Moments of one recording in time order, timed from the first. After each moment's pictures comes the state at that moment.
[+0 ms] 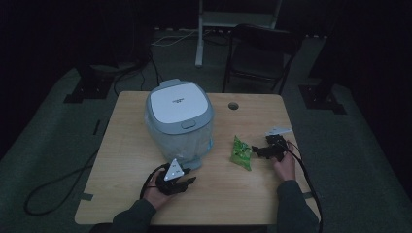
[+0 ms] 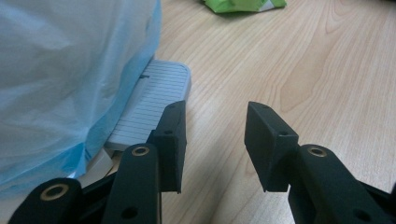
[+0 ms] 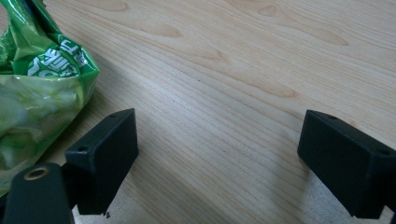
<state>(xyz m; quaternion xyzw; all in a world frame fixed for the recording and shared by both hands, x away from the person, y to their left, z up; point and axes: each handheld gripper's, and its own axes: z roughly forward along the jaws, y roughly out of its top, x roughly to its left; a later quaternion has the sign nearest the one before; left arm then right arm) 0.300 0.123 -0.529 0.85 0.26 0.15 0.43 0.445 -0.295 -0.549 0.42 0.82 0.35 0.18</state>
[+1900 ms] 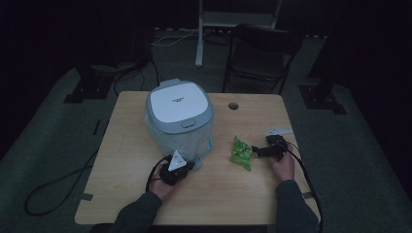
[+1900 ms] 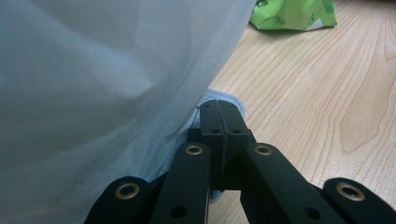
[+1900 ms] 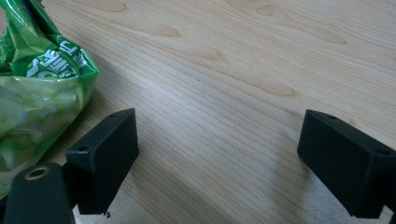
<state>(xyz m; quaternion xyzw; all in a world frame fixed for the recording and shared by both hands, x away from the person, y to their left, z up) 0.329 0.115 -0.537 0.83 0.30 0.18 0.44 0.444 -0.294 -0.549 0.43 0.81 0.35 0.18</state>
